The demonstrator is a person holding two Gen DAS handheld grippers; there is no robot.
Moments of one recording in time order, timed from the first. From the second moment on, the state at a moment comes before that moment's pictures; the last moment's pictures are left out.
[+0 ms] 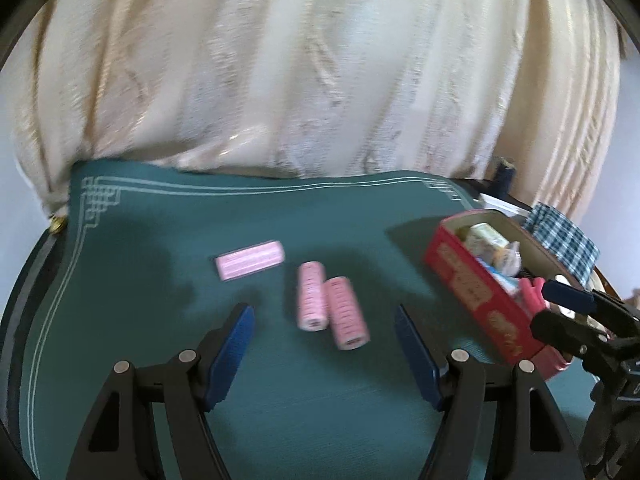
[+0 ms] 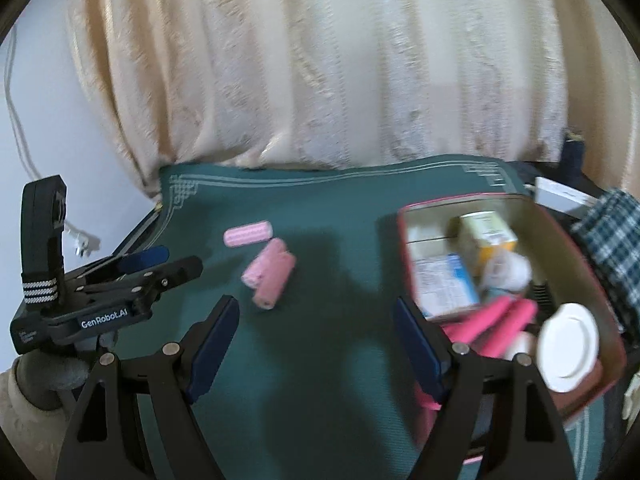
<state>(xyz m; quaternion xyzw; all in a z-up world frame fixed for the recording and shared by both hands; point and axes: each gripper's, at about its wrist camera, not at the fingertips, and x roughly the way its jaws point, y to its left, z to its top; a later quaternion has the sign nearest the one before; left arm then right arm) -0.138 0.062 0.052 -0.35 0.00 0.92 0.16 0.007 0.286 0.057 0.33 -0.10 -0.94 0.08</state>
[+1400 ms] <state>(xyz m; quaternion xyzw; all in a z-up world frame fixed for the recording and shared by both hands) -0.162 -0.024 0.011 -0.39 -0.03 0.91 0.13 -0.106 0.211 -0.023 0.46 -0.04 -0.89 0.08</state>
